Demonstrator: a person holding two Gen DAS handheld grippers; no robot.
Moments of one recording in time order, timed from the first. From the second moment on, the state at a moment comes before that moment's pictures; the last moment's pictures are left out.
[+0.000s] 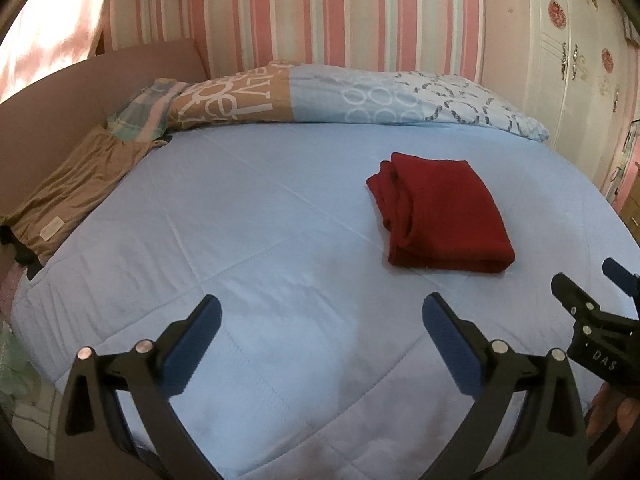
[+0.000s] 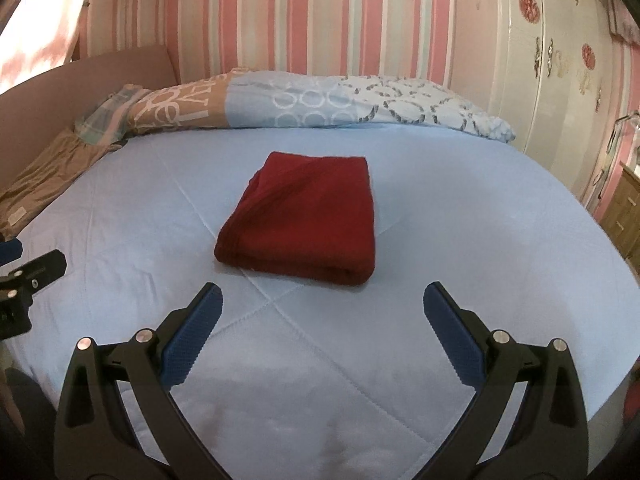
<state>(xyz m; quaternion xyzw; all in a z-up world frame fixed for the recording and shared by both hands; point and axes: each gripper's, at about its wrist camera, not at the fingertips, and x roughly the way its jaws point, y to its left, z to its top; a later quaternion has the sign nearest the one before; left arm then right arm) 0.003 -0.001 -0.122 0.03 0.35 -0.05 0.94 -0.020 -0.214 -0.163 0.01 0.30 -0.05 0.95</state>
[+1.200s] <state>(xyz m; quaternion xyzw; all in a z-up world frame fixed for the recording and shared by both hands) -0.014 0.001 -0.085 0.03 0.31 -0.03 0.95 -0.042 -0.211 -0.117 0.02 0.27 -0.07 0.96</state>
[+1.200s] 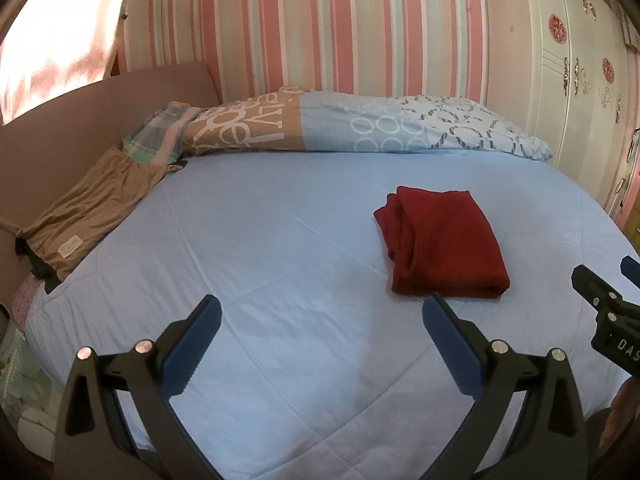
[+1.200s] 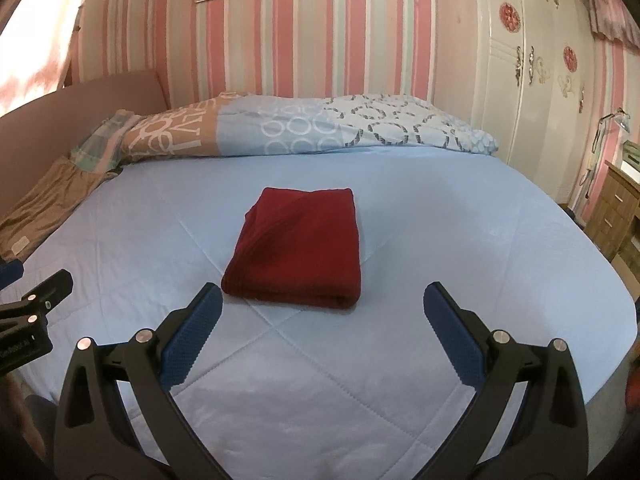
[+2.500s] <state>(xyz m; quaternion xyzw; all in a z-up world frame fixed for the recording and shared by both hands) -0.014 0.010 -0.081 0.02 0.31 -0.03 0.95 -0.041 -0.203 -0.110 0.01 0.26 -0.07 0.96</state>
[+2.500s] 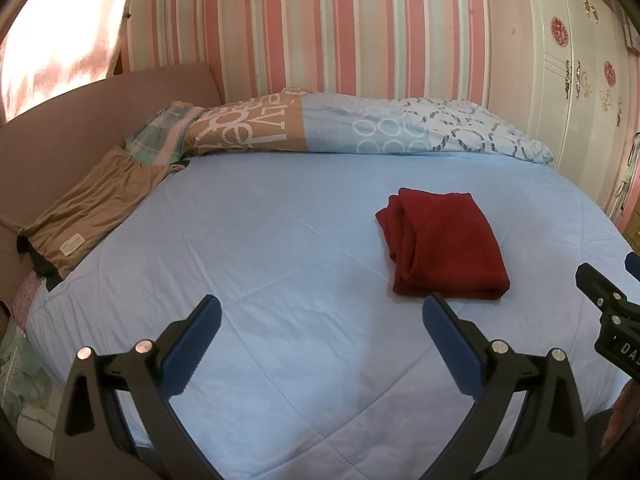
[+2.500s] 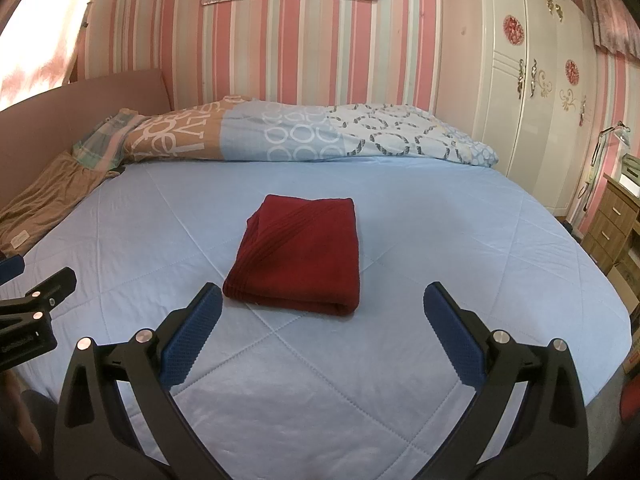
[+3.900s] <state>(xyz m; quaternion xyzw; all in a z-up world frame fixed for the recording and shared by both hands) -0.018 0.020 -0.088 0.04 0.30 -0.02 0.95 -0.045 -0.203 -0.105 0.01 0.26 -0.07 0.96</state>
